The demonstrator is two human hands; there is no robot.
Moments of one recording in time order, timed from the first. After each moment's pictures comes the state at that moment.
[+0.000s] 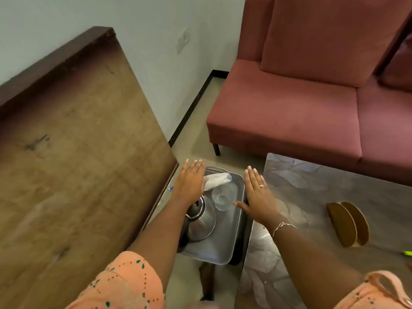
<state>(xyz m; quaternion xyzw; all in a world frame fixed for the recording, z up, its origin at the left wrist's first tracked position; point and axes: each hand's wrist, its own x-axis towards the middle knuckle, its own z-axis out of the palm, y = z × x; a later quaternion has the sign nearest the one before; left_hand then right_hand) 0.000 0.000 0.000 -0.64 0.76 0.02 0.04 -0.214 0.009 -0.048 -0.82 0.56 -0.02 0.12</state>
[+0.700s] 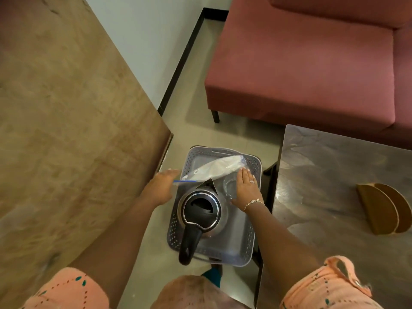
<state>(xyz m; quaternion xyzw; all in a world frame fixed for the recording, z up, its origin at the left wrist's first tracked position) 0.126 -0.039 -0.111 -0.66 0.69 0.29 0.08 -0.126 -0.038 -0.163 -0.71 0.64 0.11 0.27</state>
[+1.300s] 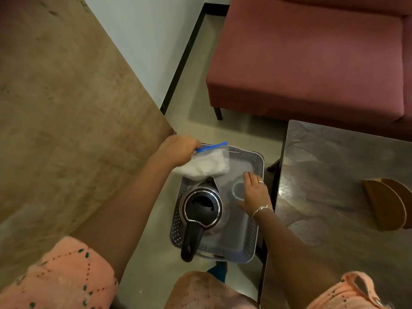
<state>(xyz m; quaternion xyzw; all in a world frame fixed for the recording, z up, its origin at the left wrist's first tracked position) 0.078 -0.120 -0.044 -0.54 0.81 0.14 0.15 -0.142 -0.019 -0.163 -0.73 0.64 0.05 0.24</state>
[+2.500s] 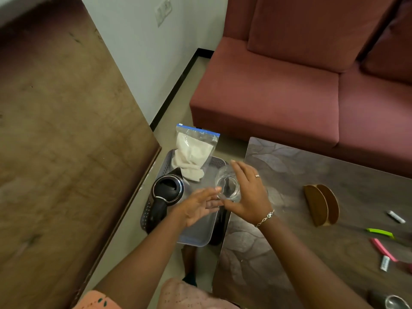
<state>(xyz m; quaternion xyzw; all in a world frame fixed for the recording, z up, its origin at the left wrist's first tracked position) -0.068 0.062 -0.024 -0.48 0.25 0.79 -0.28 -0.231 0.052 0.011 -0.80 0.53 -0.22 0.19</state>
